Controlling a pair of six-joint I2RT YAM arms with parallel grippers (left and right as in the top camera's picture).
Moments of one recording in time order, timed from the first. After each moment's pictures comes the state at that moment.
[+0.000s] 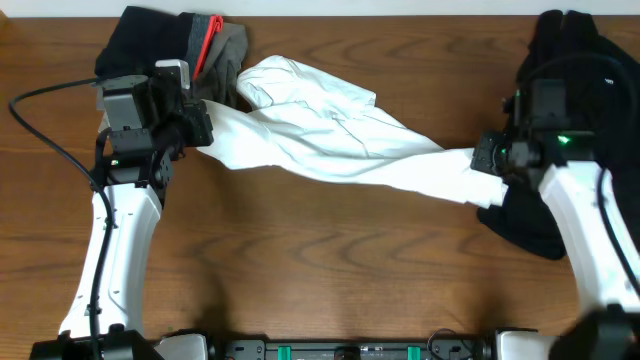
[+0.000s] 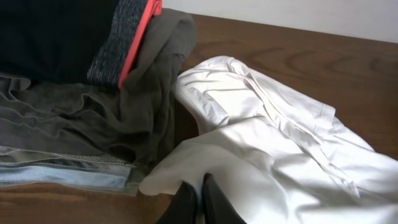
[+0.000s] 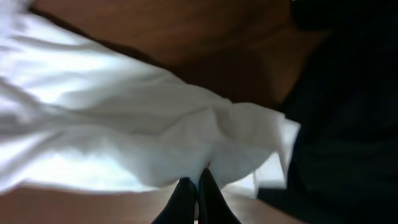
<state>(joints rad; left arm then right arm) 0.10 1.39 1.05 -0.35 0.30 -0.07 -0.01 1.52 1.15 -0.82 -0.04 0.30</state>
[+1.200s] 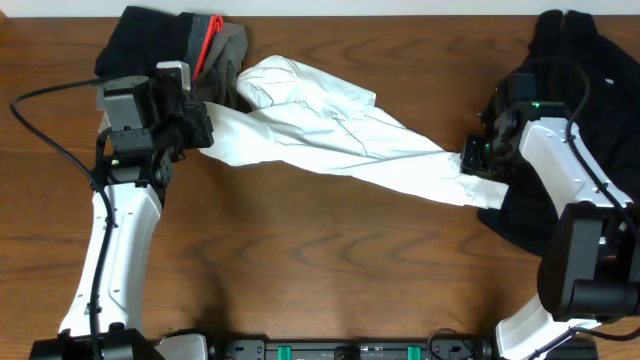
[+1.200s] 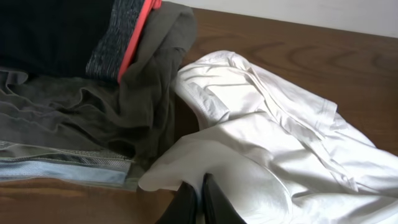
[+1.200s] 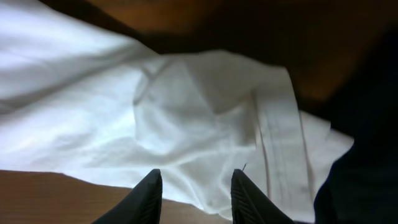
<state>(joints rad) 0.10 1.40 1.05 -0.37 0.30 -0.07 -0.02 1.82 1.26 -0.92 -0.09 0.25</state>
